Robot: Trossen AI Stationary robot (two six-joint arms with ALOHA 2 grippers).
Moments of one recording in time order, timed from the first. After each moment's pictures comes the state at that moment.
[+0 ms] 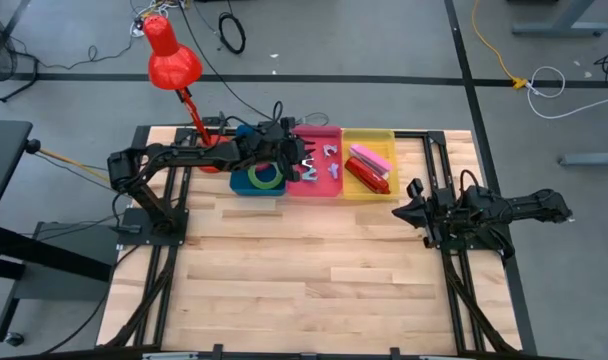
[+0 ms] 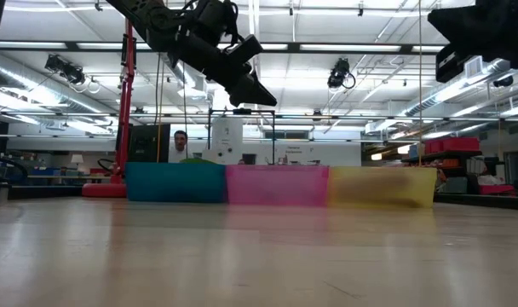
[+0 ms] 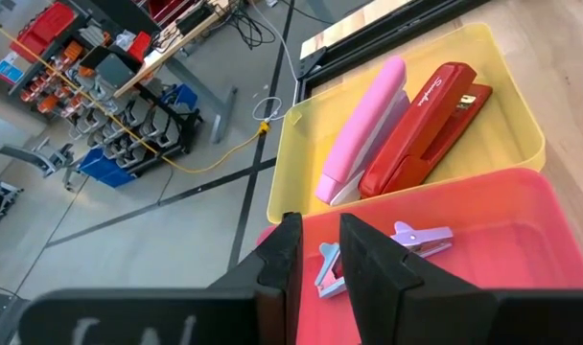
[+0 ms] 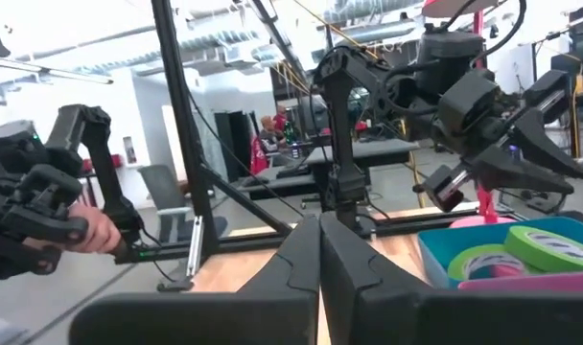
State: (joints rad) left arm 0.38 1.64 1.08 0.21 -0.07 0.65; right arm 0.12 0.13 0.08 0.27 0.01 0.15
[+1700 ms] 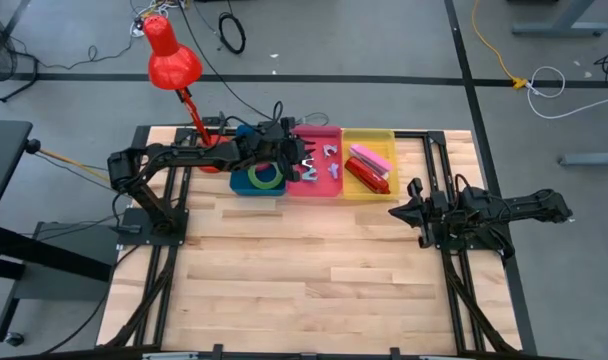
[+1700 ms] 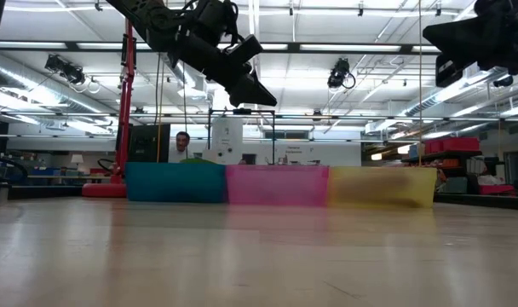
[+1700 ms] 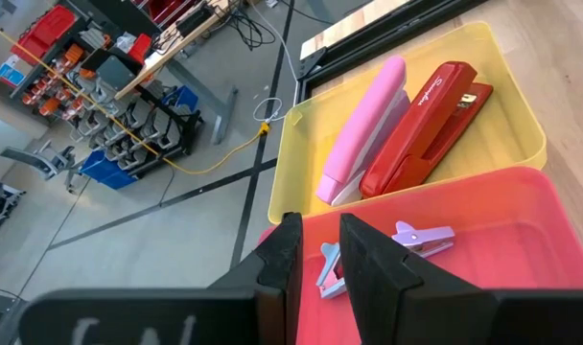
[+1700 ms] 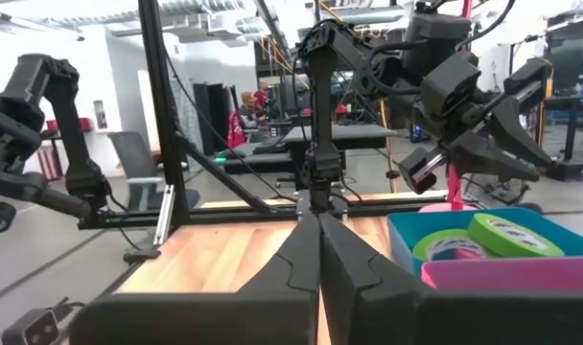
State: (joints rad) left arm 0.38 1.64 1.08 0.21 -0.07 0.66; right arm 0.12 0.14 0.08 0.20 0.05 0.05
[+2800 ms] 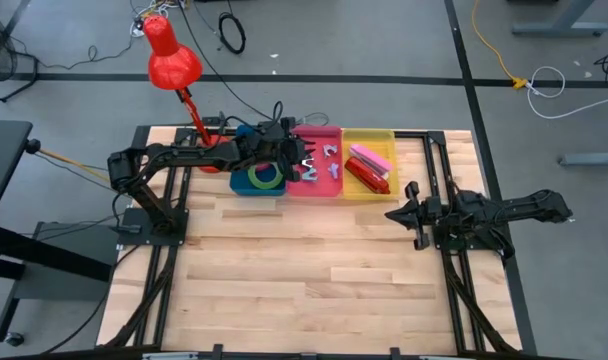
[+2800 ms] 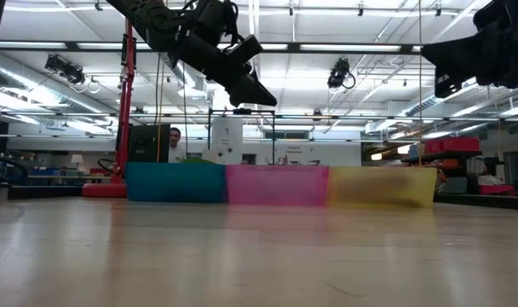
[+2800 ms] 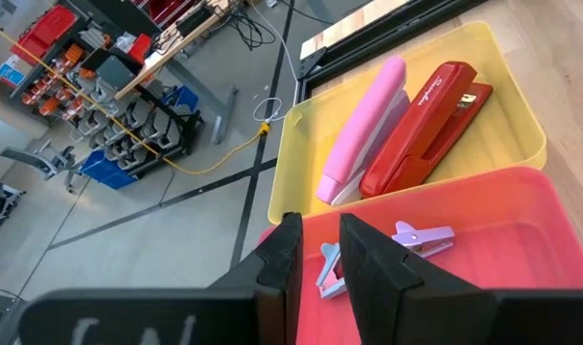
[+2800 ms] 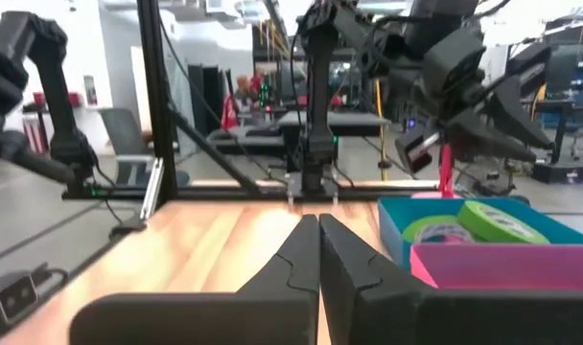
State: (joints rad) left arm 0.38 1.64 1.08 0.21 -0.07 0.66; right arm 0.12 0.14 0.02 0.23 0.05 -0.01
